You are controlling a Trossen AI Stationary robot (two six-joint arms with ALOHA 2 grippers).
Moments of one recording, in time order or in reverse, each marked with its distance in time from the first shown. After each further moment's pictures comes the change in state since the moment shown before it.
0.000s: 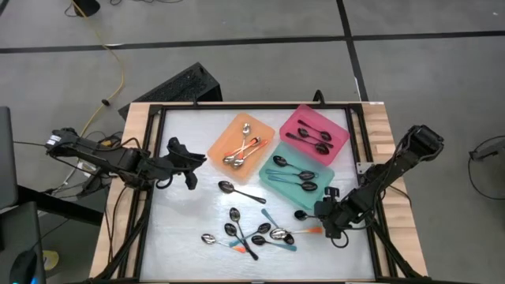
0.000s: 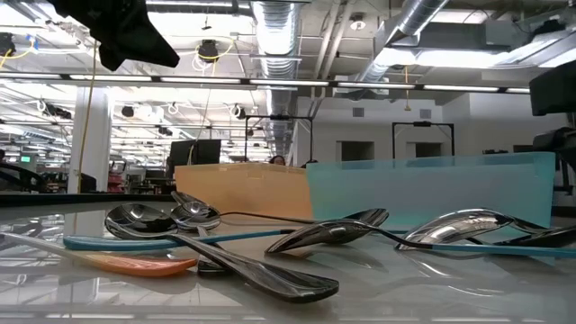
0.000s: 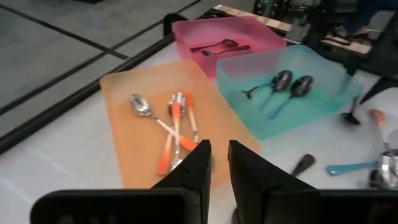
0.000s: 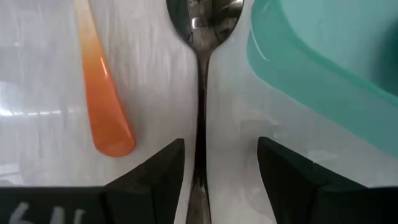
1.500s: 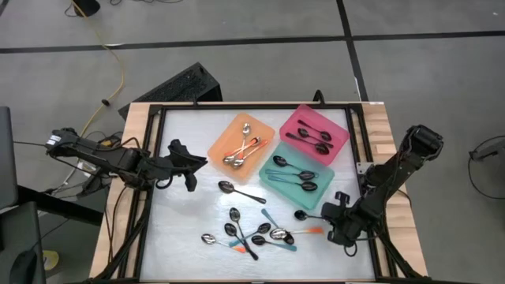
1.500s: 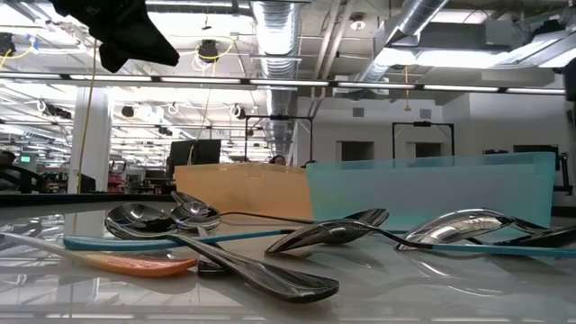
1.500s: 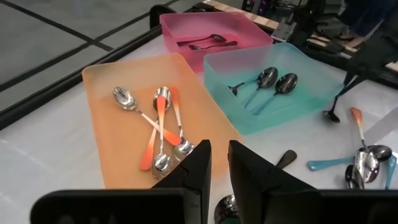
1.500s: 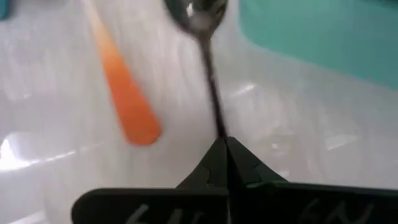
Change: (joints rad) left arm 0.000 0.000 0.000 0.011 0.061 -0.033; right arm 0.152 -0.001 0.034 -0.092 0.122 0.369
